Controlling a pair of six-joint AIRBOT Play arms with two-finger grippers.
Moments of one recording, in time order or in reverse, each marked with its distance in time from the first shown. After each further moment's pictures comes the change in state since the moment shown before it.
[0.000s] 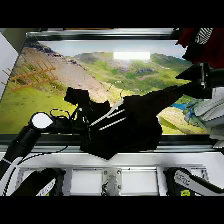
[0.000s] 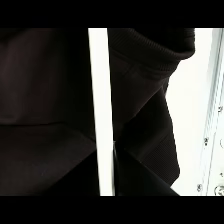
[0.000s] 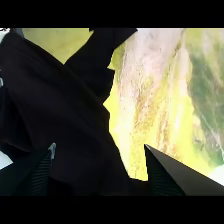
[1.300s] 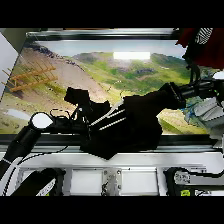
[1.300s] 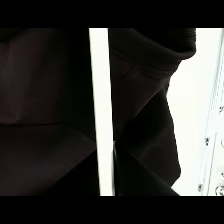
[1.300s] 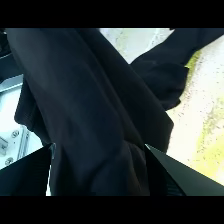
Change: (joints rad) left arm 0.000 0.000 0.000 0.002 0.003 0.000; right arm 0.144 -0.225 -0.225 0.051 0.056 -0.284
